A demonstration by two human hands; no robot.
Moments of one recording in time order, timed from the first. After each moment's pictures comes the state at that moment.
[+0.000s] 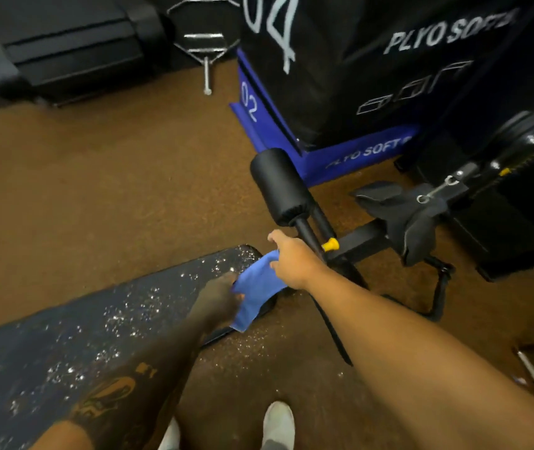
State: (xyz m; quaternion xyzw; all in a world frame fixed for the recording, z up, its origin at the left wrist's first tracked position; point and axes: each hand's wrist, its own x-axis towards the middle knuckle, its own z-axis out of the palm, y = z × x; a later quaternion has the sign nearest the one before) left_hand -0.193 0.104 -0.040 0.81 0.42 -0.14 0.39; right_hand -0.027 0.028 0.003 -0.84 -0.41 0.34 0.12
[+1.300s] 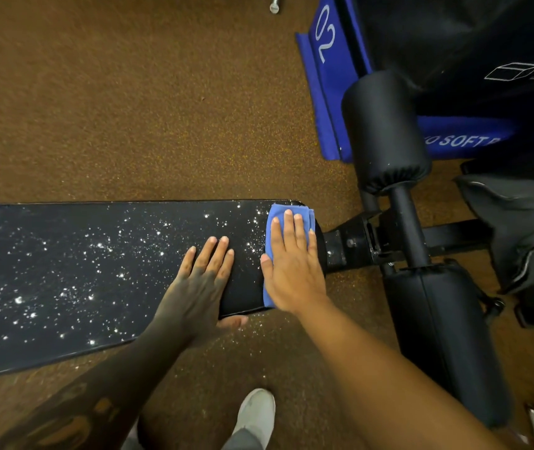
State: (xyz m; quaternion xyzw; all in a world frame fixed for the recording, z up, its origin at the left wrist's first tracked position) left_hand -0.307 0.109 -0.219 0.95 0.29 -0.12 0.09; right_hand -0.109 0.053 -0.204 -0.81 -0.57 0.13 -0.05
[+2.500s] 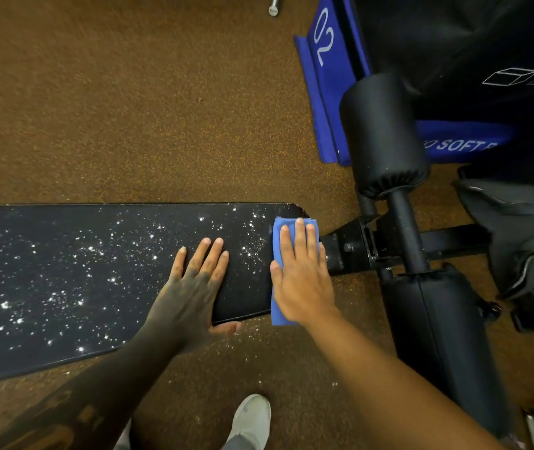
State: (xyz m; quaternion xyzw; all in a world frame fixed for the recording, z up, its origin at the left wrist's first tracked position) left_hand -0.306 0.113 -0.219 0.94 0.29 -0.14 0.10; right_hand -0.096 0.034 -0.204 -0.83 -0.55 0.14 -0.03
